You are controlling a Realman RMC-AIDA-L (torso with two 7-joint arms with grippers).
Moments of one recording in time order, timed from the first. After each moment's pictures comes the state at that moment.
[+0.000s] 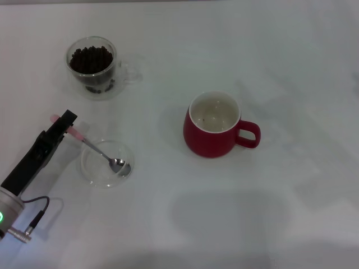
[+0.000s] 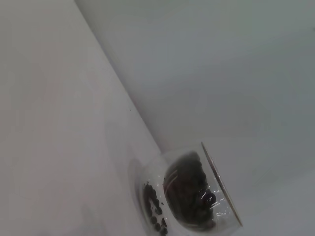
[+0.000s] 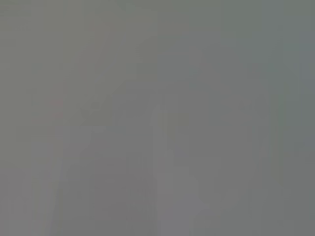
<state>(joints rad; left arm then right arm) -0.34 -2.09 0.67 -0.16 1.24 1.34 -1.35 0.23 1.93 -1.51 -0.03 -0.05 -1.90 0.53</state>
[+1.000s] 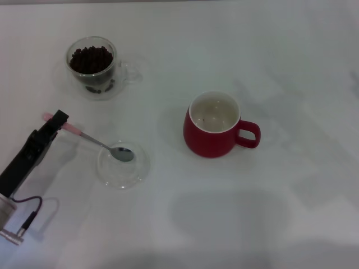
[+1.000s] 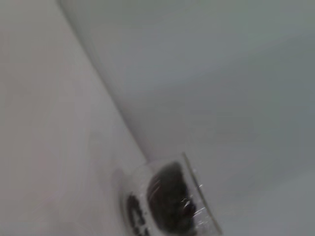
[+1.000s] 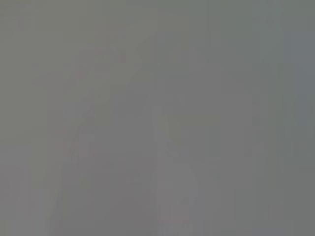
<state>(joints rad) -0.32 -2.08 0.67 -0.14 1.25 1.40 -1.36 0.24 1.93 -1.51 -0.03 -0.05 -1.89 0.53</state>
